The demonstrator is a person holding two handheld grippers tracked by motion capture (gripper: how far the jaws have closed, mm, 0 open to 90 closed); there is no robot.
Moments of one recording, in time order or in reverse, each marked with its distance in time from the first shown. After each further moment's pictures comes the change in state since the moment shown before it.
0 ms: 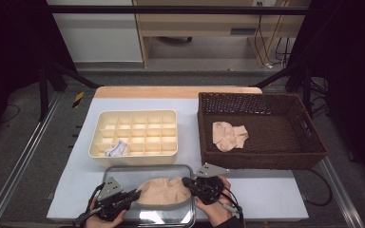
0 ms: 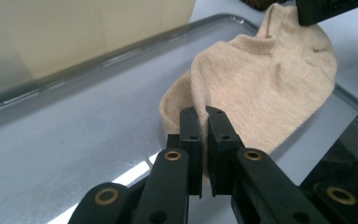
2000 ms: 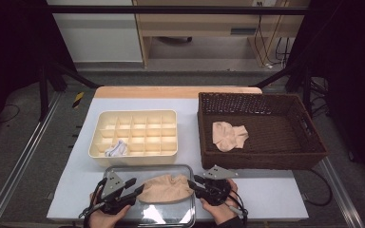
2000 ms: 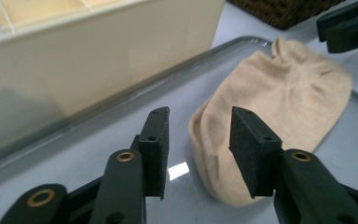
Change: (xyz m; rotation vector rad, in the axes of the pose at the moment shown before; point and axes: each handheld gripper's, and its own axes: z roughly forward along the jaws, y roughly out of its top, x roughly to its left) left arm 0.007 0.012 0.005 -0.096 0.068 0.051; right arm -0.018 -0.021 -0.005 -0.042 -0.053 0.053
